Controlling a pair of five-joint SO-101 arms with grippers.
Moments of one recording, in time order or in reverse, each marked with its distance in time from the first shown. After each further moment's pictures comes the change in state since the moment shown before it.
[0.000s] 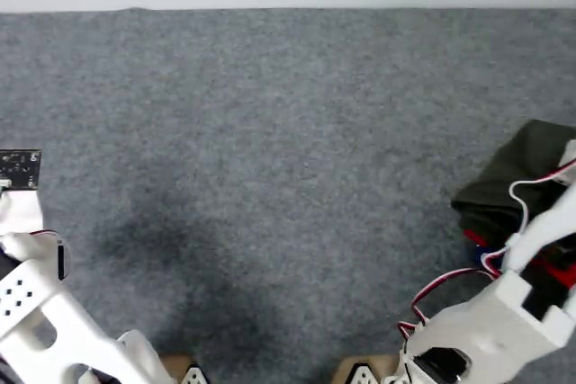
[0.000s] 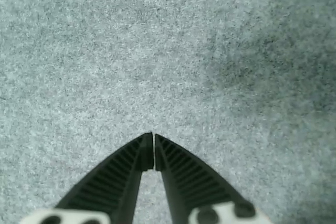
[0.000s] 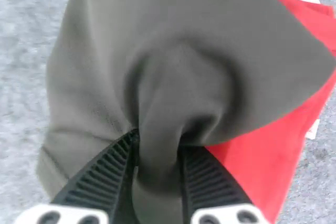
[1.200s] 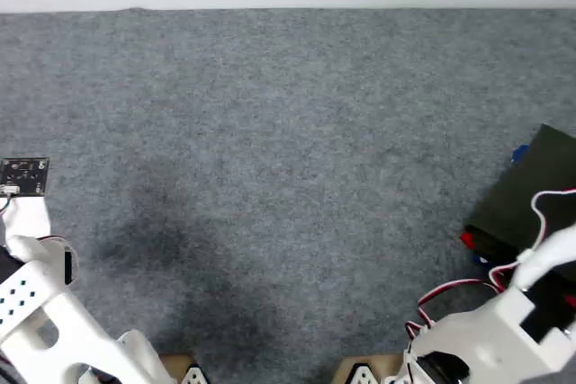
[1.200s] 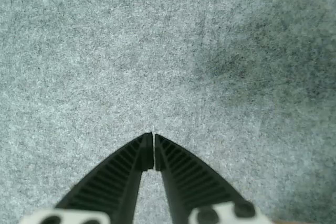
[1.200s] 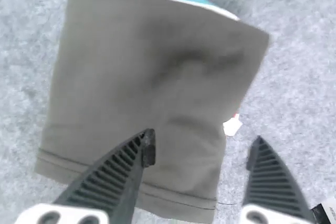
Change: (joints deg) left arm 0.0 0.0 3.0 0.0 0.0; right arm 5.2 -6.0 -5.1 4.4 9.7
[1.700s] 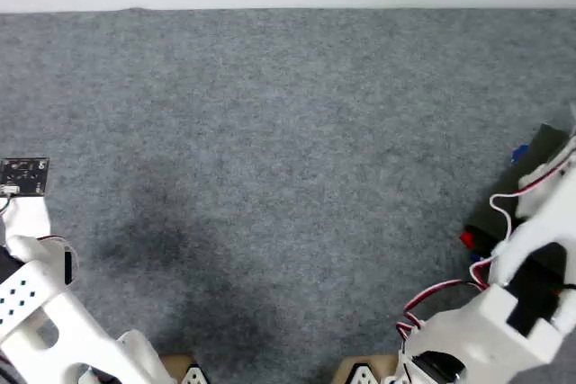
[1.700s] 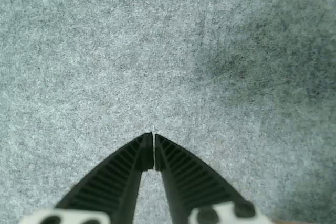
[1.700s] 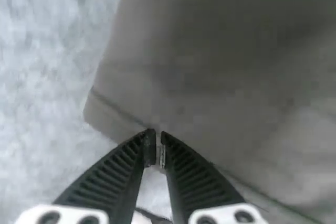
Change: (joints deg) left arm 0.0 0.0 0.0 -0.1 0.0; right arm -8.4 0.3 28.0 -3.3 0.1
